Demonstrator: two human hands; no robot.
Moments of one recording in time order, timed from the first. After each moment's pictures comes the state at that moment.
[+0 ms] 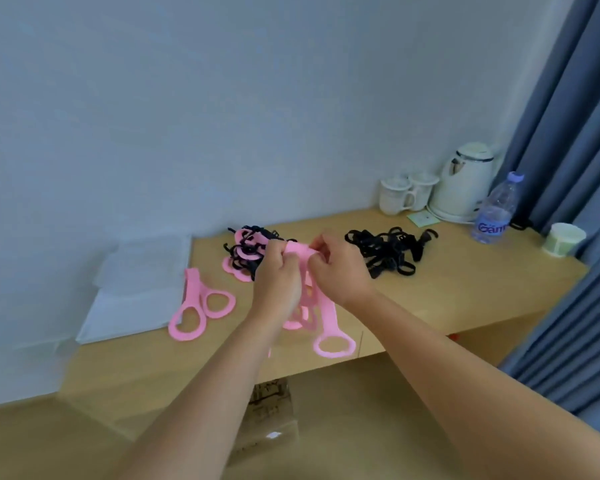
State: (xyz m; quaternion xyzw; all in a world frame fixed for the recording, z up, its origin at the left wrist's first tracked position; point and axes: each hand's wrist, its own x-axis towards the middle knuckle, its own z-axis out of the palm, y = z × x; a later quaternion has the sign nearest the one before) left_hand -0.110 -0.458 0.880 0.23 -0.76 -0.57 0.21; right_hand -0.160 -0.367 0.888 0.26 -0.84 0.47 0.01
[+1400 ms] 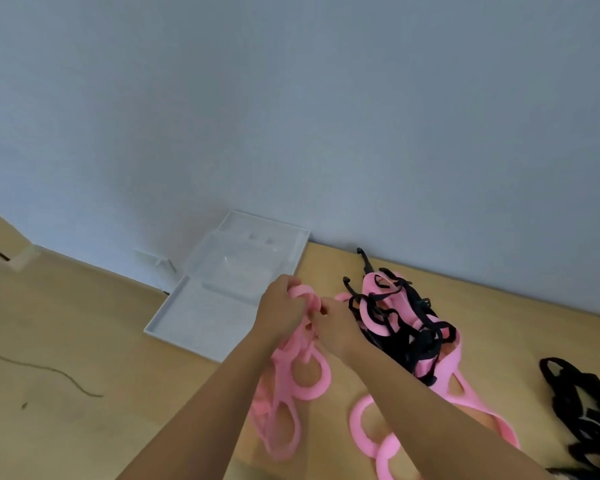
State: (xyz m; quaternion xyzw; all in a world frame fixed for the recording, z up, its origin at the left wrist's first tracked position) left_hand -0.190 -0.734 0.774 0.47 -0.71 -0.50 0.17; right_hand -0.271 -0.666 0.750 0.34 -0.80 0.32 -0.38
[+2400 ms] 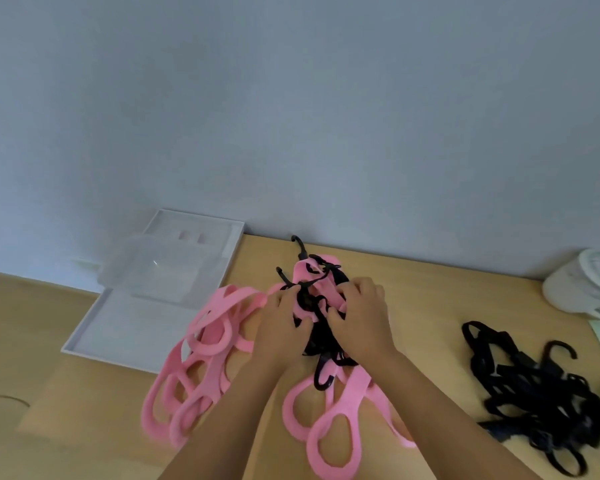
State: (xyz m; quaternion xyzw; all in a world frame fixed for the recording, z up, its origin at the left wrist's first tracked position) left_hand -0.261 -0.656 0.731 0.35 -0.85 -0.36 0.13; right_hand -0.361 -0.565 0.761 0.37 -0.89 0.23 -0.12
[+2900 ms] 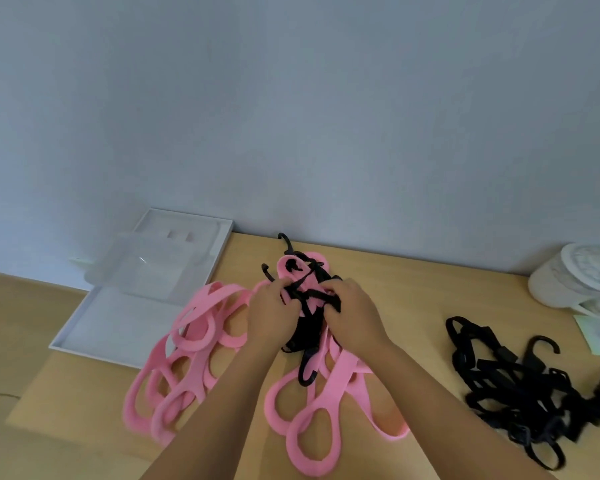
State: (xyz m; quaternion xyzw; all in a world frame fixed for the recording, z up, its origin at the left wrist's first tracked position) left_hand -0.289 -0.646 0.748 0.44 -0.80 -0.39 0.13; right_hand -0.380 -0.546 0.770 0.39 -0.84 0.32 -0.20
